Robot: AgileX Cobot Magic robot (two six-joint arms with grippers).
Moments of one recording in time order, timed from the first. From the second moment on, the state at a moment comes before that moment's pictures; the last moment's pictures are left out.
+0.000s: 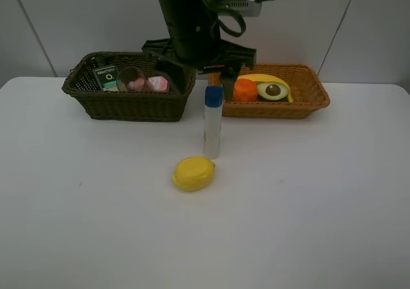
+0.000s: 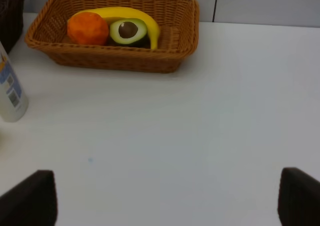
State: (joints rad) left arm -0.75 2.02 -1.78 -0.07 1.12 -0.44; right arm 0.04 0.00 -0.52 0.01 1.05 -0.10
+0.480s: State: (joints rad) left arm -0.75 2.12 -1.78 -0.07 1.00 -0.43; right arm 0.04 0.00 -0.52 0.01 1.05 -0.10
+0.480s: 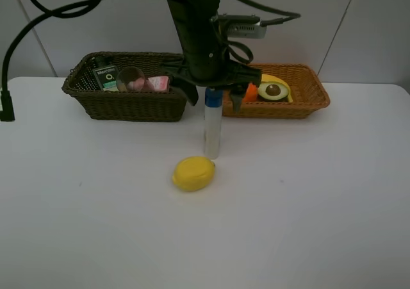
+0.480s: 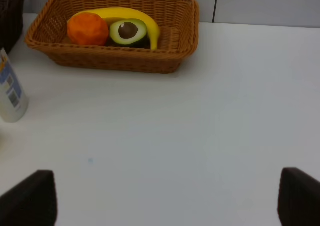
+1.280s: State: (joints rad) left arm -0.72 2.18 -1.80 -0.03 0.98 -0.41; right arm 0.04 0.00 -0.52 0.01 1.05 -0.10
